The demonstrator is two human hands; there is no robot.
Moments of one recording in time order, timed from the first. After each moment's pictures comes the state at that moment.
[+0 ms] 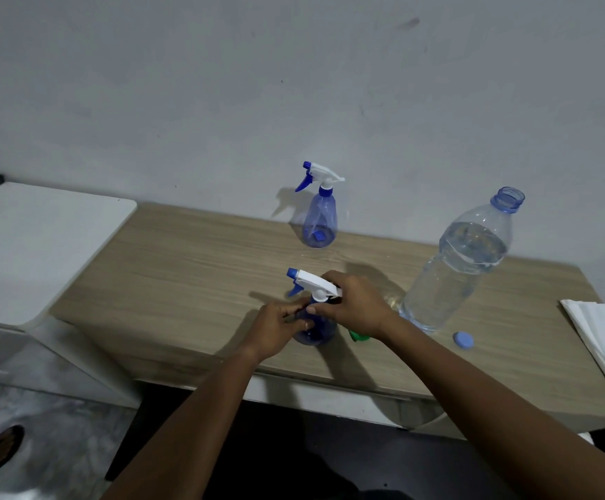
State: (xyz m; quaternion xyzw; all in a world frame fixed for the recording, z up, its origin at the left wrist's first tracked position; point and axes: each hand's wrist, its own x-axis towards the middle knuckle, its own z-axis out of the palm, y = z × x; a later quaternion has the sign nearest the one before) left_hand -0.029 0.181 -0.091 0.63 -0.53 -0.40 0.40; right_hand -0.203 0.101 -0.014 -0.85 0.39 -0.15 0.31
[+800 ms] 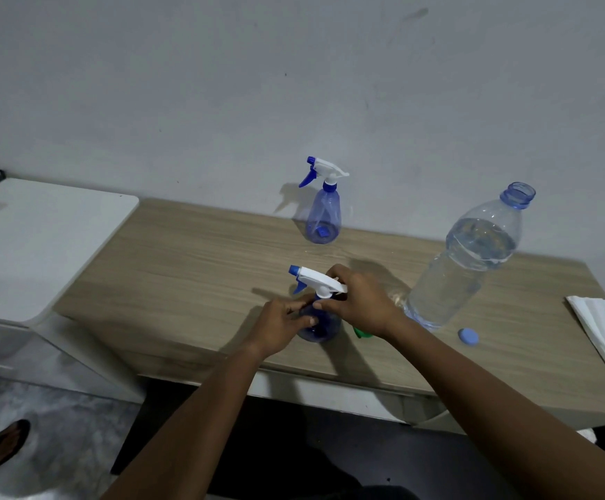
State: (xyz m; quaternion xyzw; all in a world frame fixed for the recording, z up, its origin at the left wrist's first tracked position) left_hand -0.031 0.183 -0.087 0.65 -0.51 -0.40 0.39; right_hand -0.202 0.100 -0.018 -0.86 0.40 -0.15 0.29
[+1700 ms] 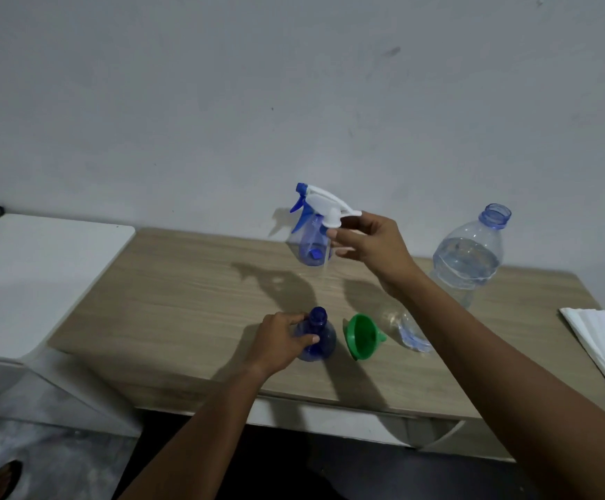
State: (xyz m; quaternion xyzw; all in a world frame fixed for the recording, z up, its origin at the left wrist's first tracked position) left_hand -0.038 0.171 -0.071 0.70 -0.55 -0.30 0.35; right_hand -0.195 0.063 0.084 -0.63 0.36 -0.40 0.56
